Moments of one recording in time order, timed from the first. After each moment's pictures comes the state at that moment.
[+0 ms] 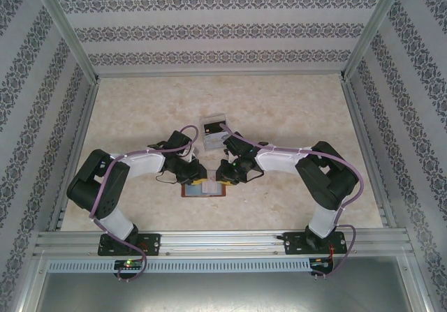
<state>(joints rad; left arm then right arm) -0.46 1.64 0.77 -0.33 0.61 -0.77 0.74 1.78 0.95 -0.34 -0.46 0.89</state>
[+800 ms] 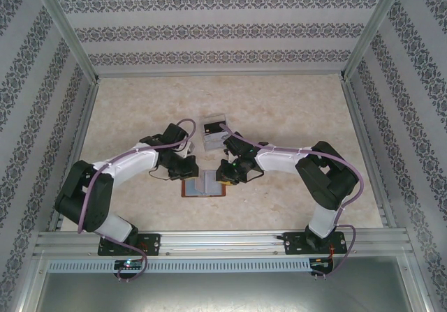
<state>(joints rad) -0.45 1.51 0.88 -0.64 0.47 -0.57 0.74 1.78 0.95 -0.34 -0.46 0.88</state>
